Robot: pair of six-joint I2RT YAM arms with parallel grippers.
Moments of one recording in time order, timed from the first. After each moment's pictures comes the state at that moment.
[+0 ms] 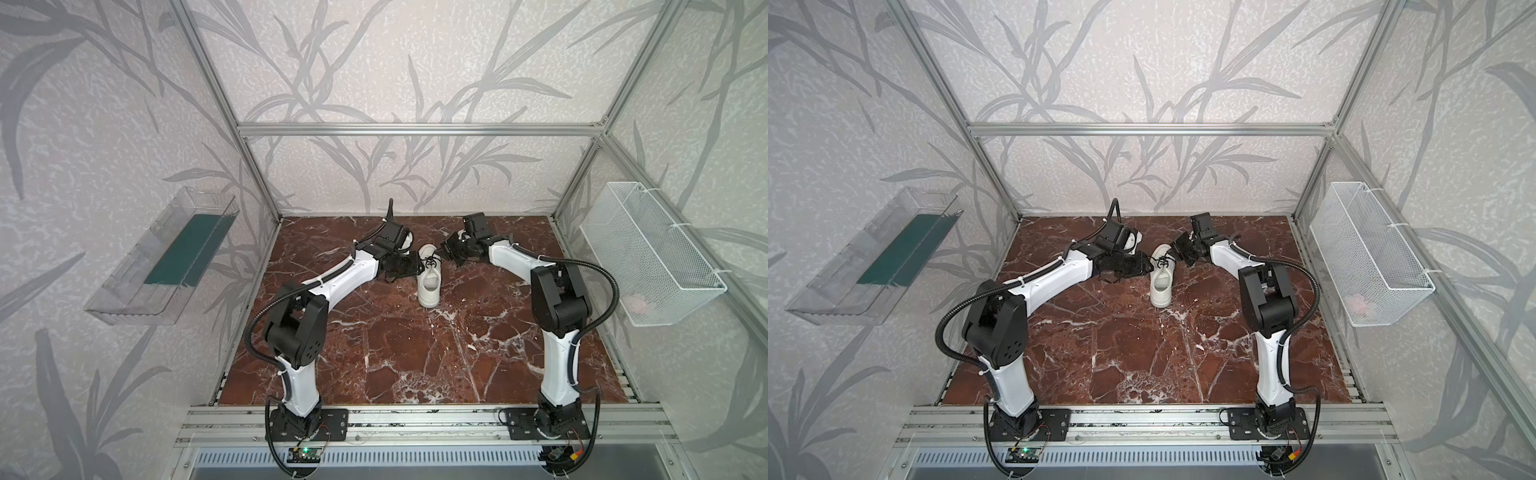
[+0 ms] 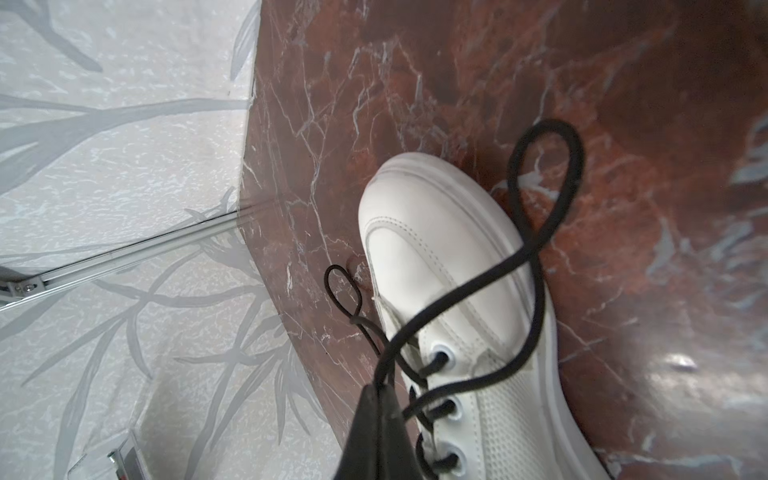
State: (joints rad) left arm -0.52 1.85 1.46 -0.50 0.31 -0.56; right arm 0.32 2.10 1.55 -0.23 -0.53 1.21
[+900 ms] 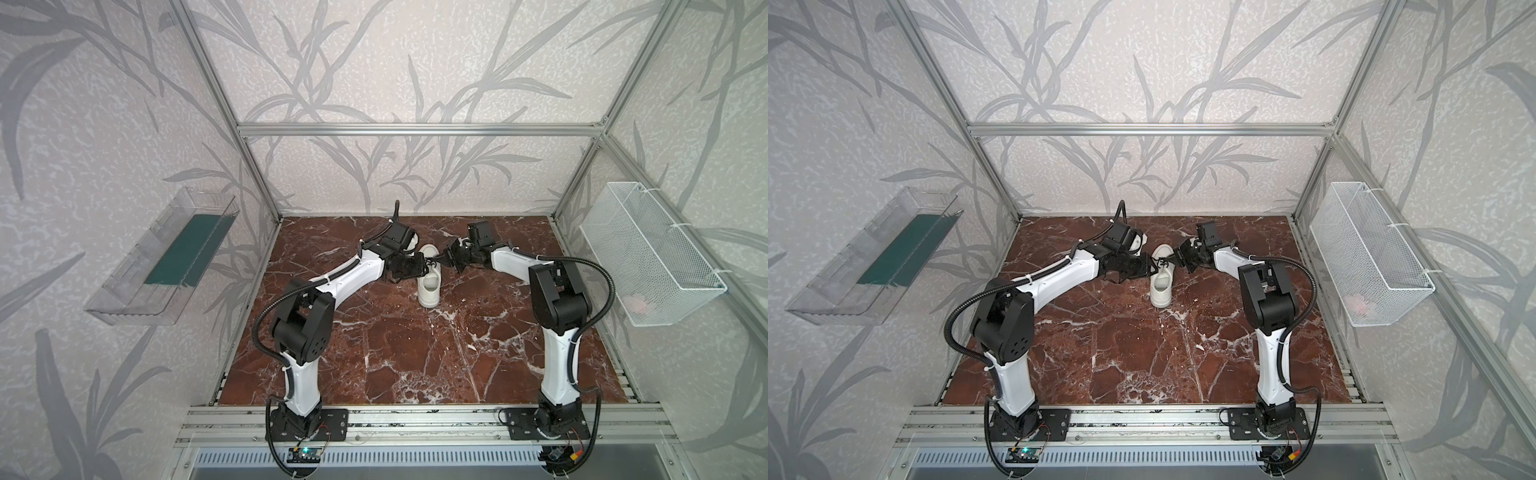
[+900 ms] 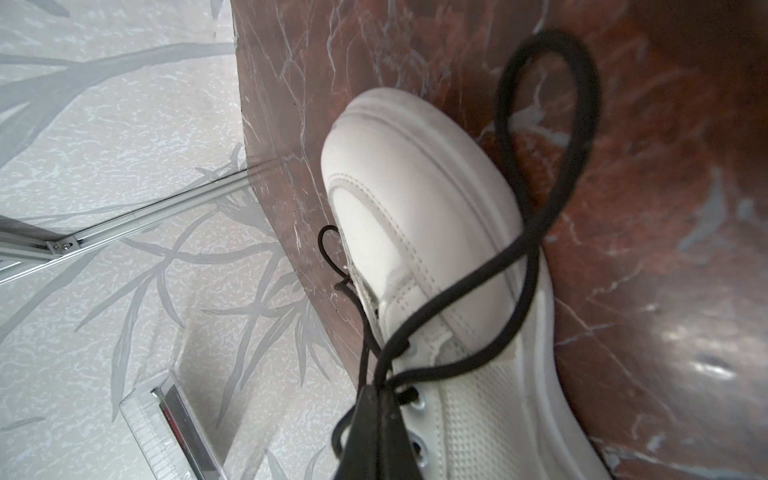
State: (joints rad) left arm -0.55 1.90 1.49 -0.51 0.31 -0.57; right arm 0.28 2.12 1.44 -0.10 -0.72 1.26
